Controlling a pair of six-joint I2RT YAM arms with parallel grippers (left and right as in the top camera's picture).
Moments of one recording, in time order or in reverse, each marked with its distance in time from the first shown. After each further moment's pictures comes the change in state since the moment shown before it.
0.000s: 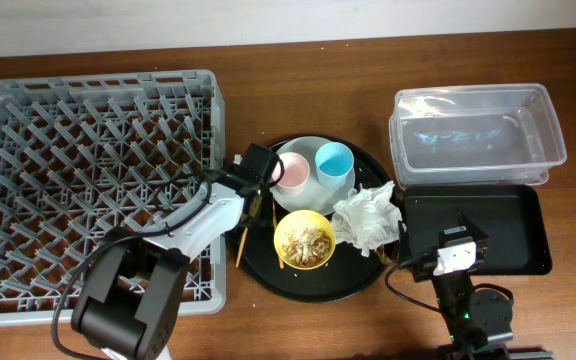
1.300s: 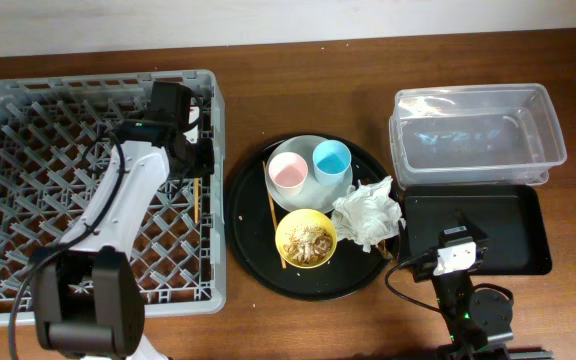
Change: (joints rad) left arm 0.344 -0.035 0.303 -0.230 0.126 0.256; right arm 0.000 0.000 0.000 0.000 0.000 0.000
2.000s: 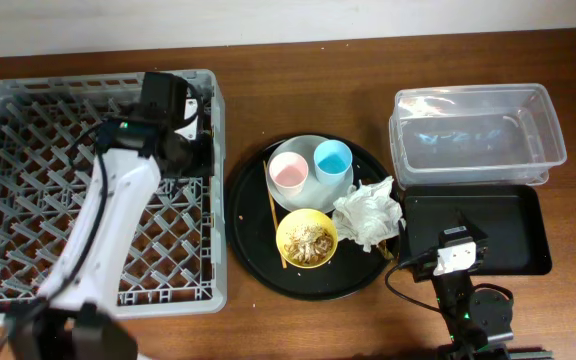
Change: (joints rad) left arm -0.039 -0.159 0.085 -0.195 0.036 0.004; right arm 0.000 0.000 0.000 0.000 0.000 0.000
